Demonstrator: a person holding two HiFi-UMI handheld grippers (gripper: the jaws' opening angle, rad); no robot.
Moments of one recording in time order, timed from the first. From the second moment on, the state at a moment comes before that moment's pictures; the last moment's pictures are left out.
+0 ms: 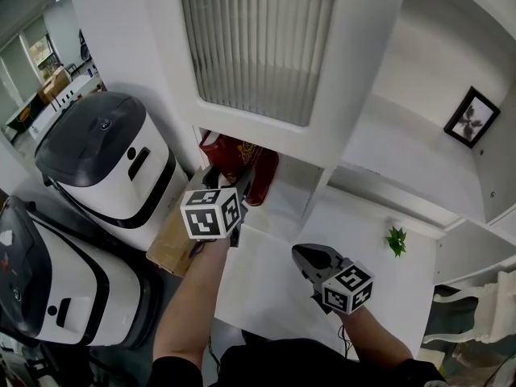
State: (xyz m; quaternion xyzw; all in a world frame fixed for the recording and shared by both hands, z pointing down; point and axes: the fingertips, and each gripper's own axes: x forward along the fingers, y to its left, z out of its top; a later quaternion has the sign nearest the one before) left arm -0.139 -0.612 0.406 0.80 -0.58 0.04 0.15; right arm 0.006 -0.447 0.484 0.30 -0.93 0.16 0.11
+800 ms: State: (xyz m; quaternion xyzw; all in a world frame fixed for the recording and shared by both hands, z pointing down) left arm -0.131 -0.605 0.418 0.81 -0.57 0.03 0.15; right arm 0.023 -0.428 0.481 0.36 -0.91 0.17 0.11
